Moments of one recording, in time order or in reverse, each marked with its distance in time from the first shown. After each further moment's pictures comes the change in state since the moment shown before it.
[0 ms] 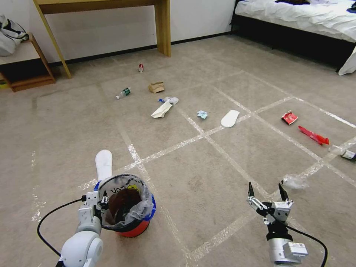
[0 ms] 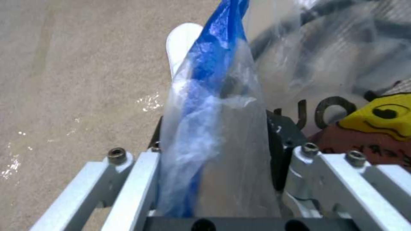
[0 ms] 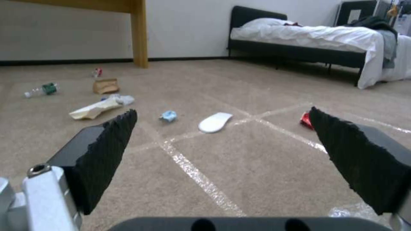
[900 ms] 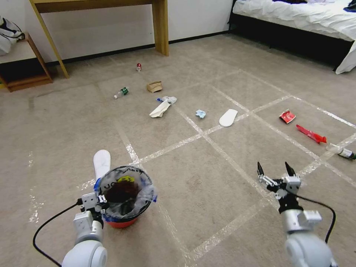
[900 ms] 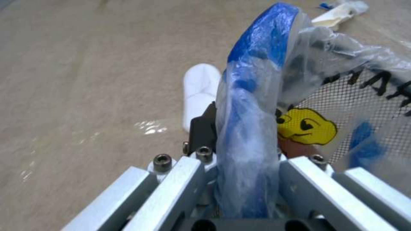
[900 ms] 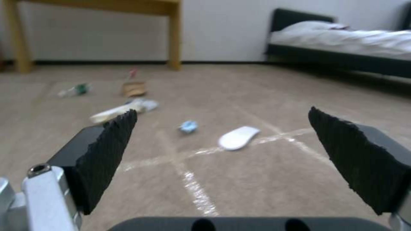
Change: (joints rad) left arm 0.128 -0.204 -0.087 -0.165 0.083 -0.179 0.004; right arm 0.263 -0.556 -0.143 -0.201 0.395 -0.047 0.060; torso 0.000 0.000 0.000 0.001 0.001
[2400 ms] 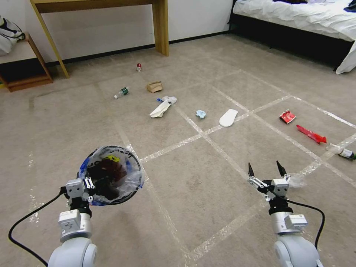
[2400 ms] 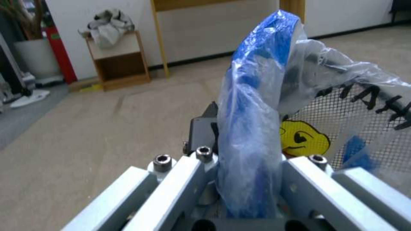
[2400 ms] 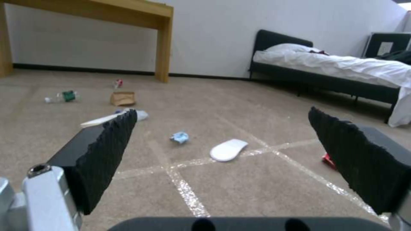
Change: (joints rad) left arm -0.043 0.043 -0.049 -0.044 0.157 -0.232 0.070; right arm -0.069 0.268 0.035 0.091 -0.305 0.033 0.026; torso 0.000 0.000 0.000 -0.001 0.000
